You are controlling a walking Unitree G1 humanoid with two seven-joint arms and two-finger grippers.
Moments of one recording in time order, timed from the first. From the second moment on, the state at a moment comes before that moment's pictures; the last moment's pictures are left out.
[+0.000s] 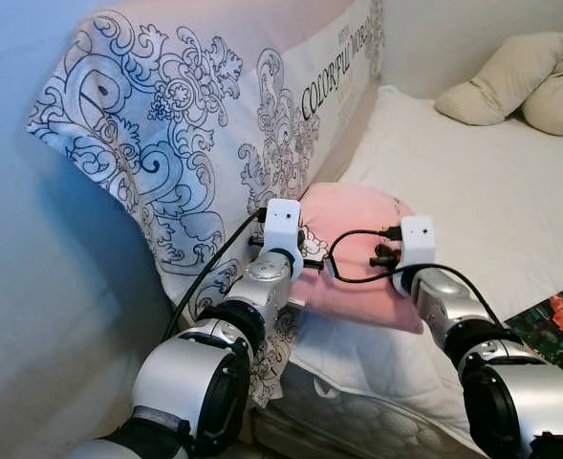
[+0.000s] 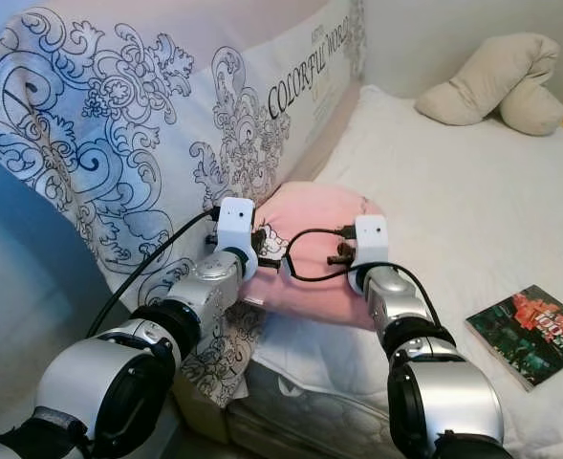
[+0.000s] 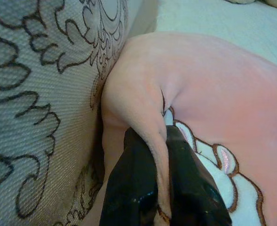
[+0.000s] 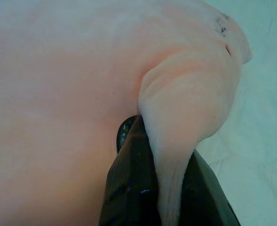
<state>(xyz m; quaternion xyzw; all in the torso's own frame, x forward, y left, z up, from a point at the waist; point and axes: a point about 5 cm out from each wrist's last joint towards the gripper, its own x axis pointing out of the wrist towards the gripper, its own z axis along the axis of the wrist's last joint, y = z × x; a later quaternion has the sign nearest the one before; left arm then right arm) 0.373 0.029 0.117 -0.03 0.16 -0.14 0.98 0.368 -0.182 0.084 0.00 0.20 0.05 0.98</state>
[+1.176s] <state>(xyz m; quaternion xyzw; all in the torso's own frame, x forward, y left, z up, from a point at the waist) 0.382 0.016 0.158 0.00 0.03 -0.23 0.97 0.340 -0.173 0.042 0.22 0.21 -0.12 0.95</state>
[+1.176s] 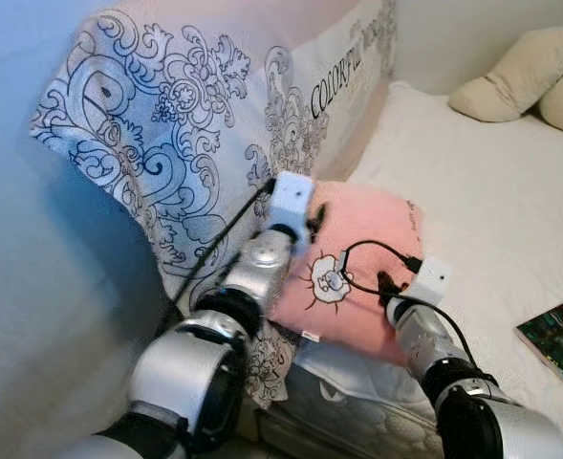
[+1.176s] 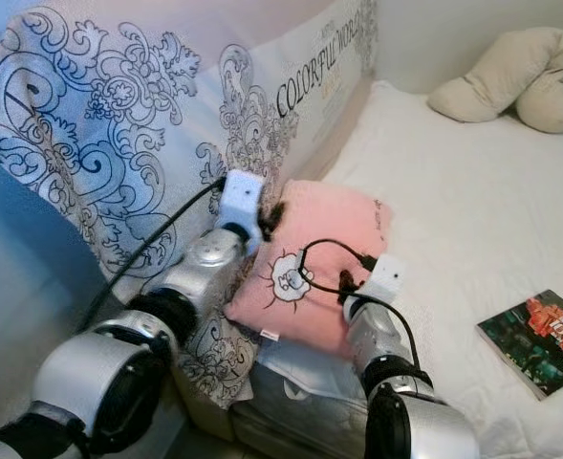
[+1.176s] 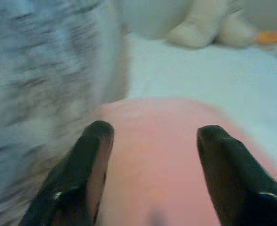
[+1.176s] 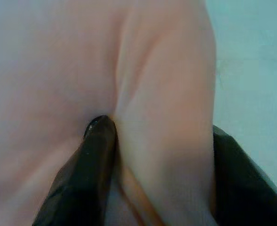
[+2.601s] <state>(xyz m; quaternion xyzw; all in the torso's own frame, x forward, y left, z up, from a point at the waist) 0.312 0.110 0.103 -0.04 -0.01 -0.19 0.98 0.235 -0.193 0.080 -0.03 -0.01 -0.11 0.99</state>
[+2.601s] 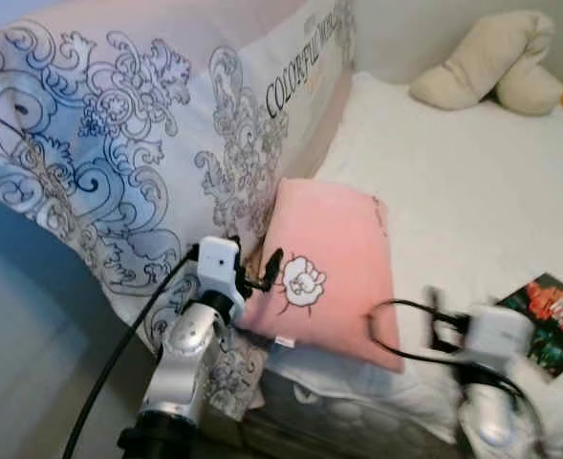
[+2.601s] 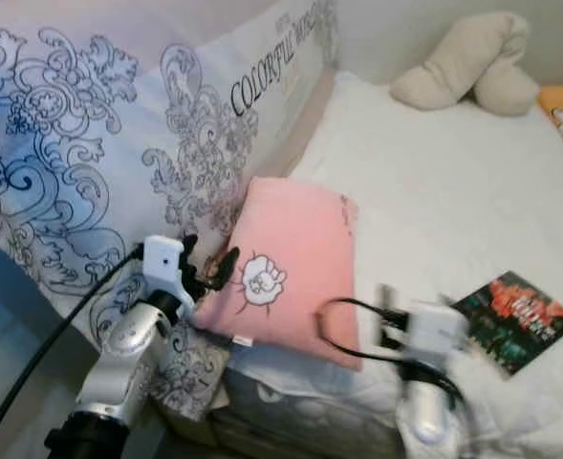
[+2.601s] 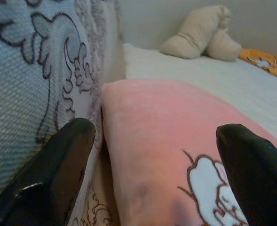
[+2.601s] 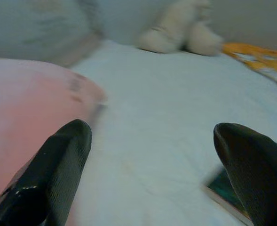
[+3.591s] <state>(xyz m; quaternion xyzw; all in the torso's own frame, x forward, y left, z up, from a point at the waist) 0.327 0.124 0.092 -0.04 0.03 -0.12 0.99 0.258 -0.188 0.062 -0.04 0.03 -0.07 1.00</state>
